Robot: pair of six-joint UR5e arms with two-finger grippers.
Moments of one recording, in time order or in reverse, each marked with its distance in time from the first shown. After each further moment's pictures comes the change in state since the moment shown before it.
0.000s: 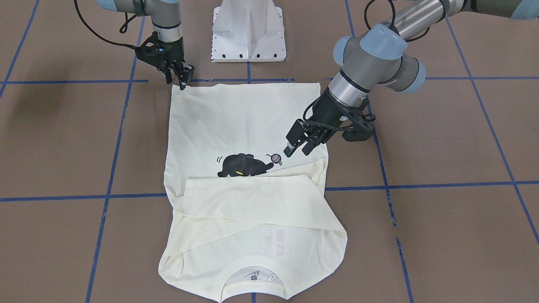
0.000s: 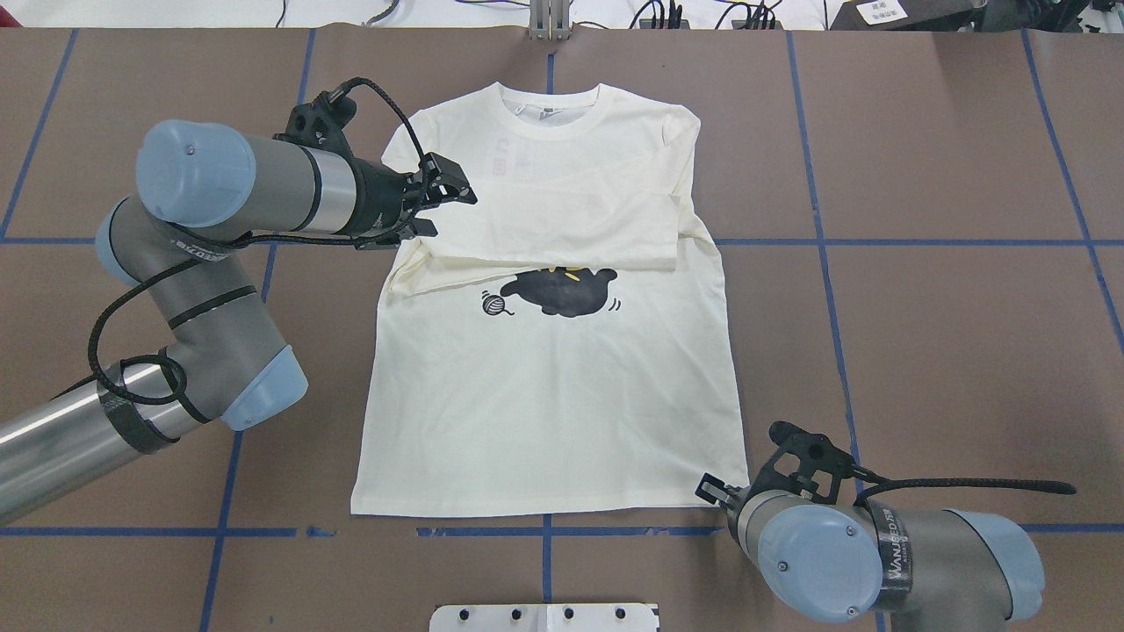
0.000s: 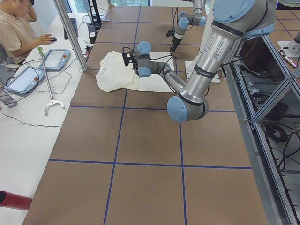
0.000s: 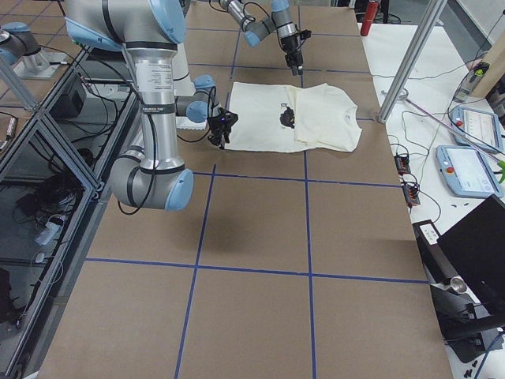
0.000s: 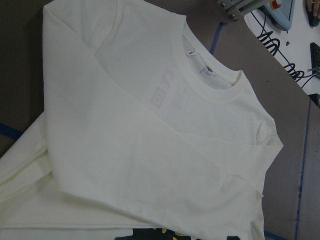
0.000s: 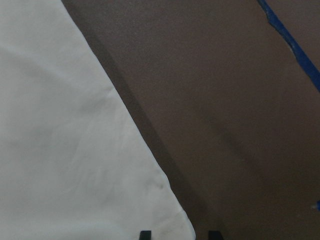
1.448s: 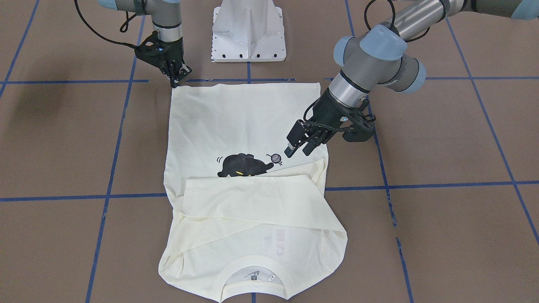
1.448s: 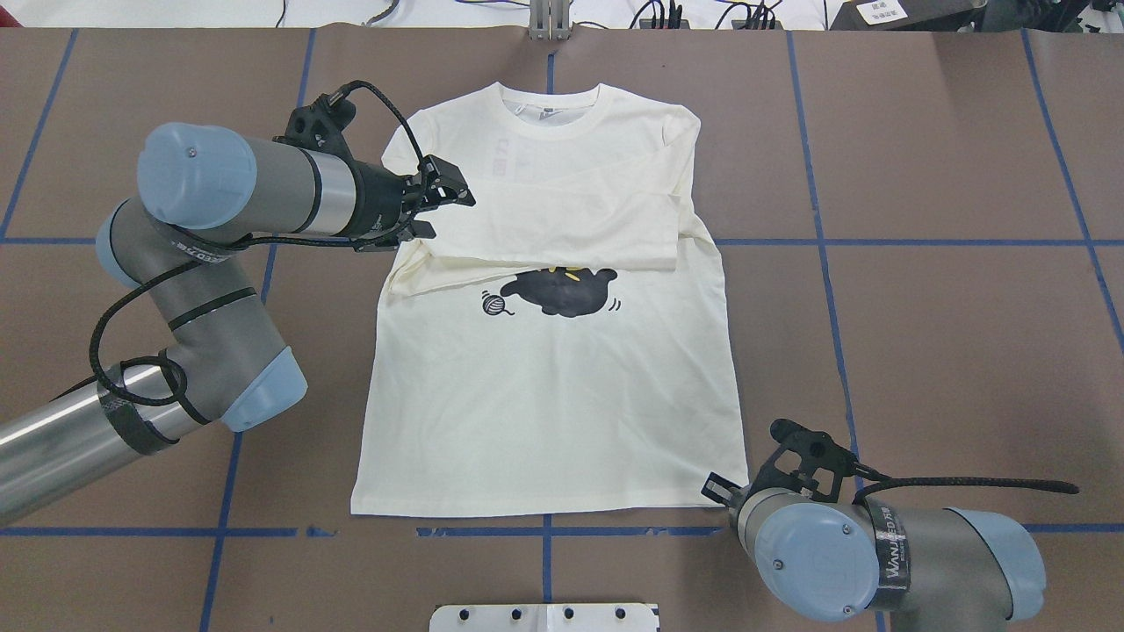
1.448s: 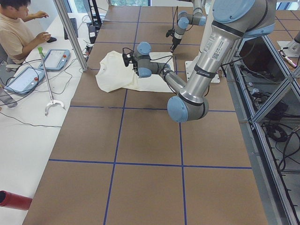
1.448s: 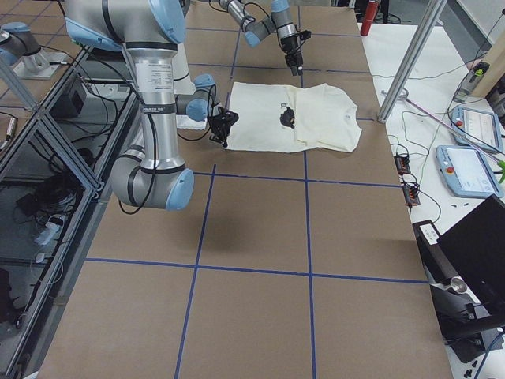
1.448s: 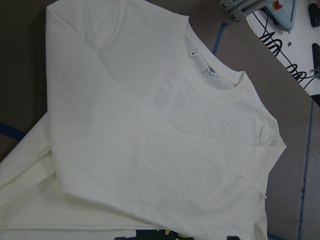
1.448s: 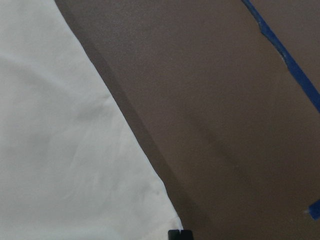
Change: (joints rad) left arm 0.002 0.003 0.001 0.007 0.002 -0.003; right arm 0.003 0.007 0.015 -0.041 -0.003 0.000
